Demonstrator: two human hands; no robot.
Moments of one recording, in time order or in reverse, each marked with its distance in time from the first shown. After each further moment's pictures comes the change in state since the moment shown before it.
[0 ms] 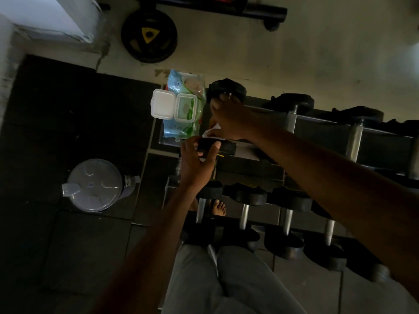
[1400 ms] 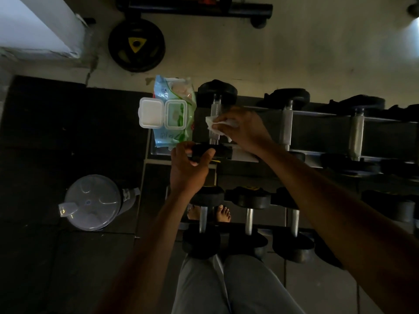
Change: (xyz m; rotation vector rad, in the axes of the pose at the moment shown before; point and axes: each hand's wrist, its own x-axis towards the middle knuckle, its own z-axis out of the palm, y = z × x) left_hand 0.014 0.008 -0.010 0.101 -0.084 -0.087; right_hand -0.050 0.016 0.043 0.697 0.390 0.326
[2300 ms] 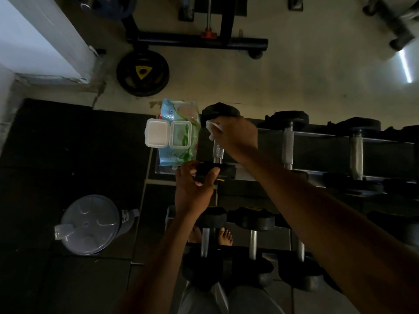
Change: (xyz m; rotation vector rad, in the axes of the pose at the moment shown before) left_hand -0.005 0.000 0.003 -0.051 0.021 -0.009; right_hand 0.043 -0.029 0.021 -0.363 0.200 0.112
